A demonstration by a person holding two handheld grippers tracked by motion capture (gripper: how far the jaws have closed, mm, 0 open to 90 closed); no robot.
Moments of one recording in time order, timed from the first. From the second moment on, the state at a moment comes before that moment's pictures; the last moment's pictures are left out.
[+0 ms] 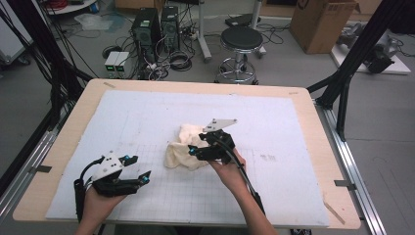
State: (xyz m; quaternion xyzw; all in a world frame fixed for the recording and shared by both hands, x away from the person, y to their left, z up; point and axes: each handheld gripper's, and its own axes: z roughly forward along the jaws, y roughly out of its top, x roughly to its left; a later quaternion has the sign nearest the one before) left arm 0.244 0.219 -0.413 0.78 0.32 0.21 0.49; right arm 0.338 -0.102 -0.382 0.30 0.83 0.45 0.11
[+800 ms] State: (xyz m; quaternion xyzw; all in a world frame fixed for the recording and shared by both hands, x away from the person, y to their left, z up) left arm 0.302 0.152 -0.441 0.83 0.35 0.17 0.41; right arm 0.355 -0.150 -0.441 0.36 0.84 0.39 0.09
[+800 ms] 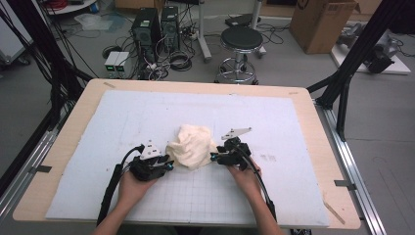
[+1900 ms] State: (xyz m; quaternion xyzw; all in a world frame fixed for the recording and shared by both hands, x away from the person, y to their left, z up) left arm 0.311 0.229 -0.365 0.80 0.35 0.19 0.45; right arm 0.294 -0.184 -0.395 0.31 0.84 0.42 0.13
